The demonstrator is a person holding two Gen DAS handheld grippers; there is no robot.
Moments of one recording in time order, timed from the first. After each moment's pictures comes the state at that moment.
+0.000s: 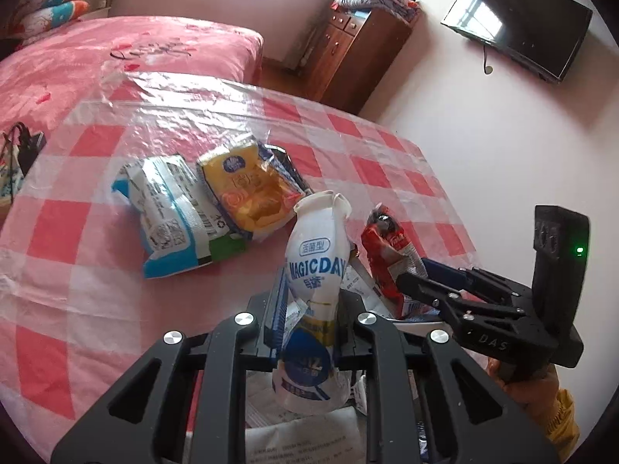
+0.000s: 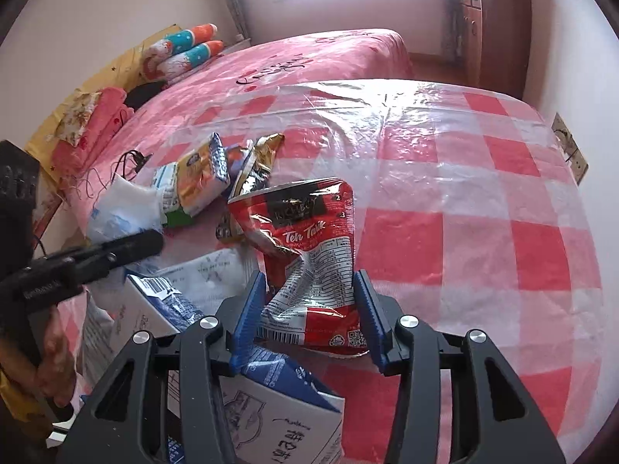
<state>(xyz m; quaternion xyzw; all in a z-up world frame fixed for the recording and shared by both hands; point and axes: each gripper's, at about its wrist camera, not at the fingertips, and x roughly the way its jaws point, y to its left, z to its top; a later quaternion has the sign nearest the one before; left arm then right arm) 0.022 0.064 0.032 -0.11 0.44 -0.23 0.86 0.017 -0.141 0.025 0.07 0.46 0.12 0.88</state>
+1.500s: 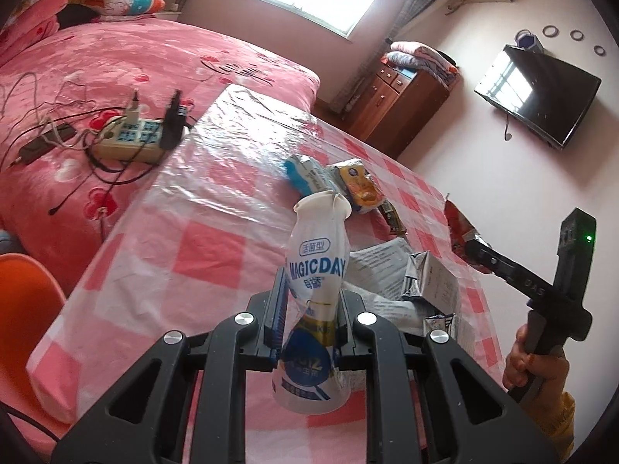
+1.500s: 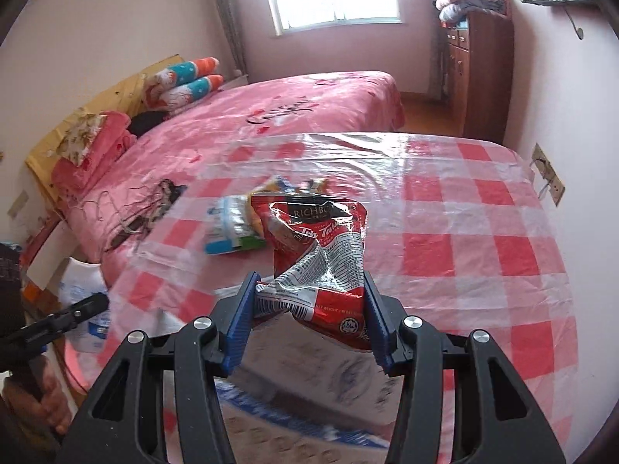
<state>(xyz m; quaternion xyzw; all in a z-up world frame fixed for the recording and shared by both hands) -0.093 0.209 0.049 -0.20 0.39 -0.15 0.89 -0.054 -0.080 0.092 0.07 0.38 0.10 0.92</state>
